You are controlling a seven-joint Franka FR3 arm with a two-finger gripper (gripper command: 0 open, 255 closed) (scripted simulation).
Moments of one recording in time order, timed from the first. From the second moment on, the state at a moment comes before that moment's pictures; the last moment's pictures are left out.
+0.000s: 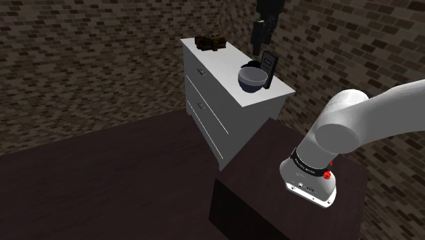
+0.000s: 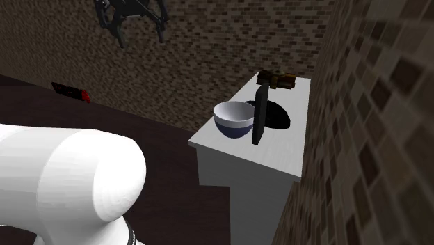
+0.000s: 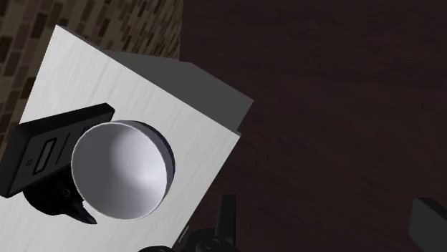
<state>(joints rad) -0.01 -0.74 0.02 -2.33 -0.10 1.56 -0.12</state>
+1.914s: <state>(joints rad) -0.18 -0.03 -0.47 -1.97 -0.07 1.94 -0.64</state>
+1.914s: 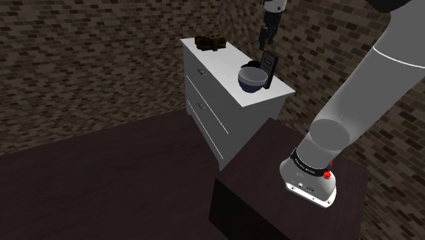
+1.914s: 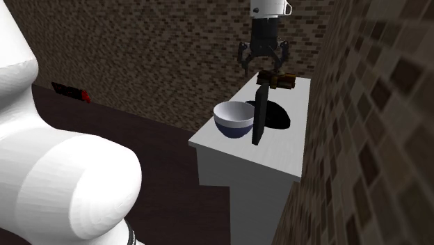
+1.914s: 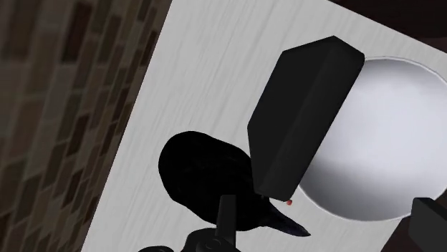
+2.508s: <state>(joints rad) -0.20 0.05 -0.49 -1.99 -0.02 2.03 -0.68</state>
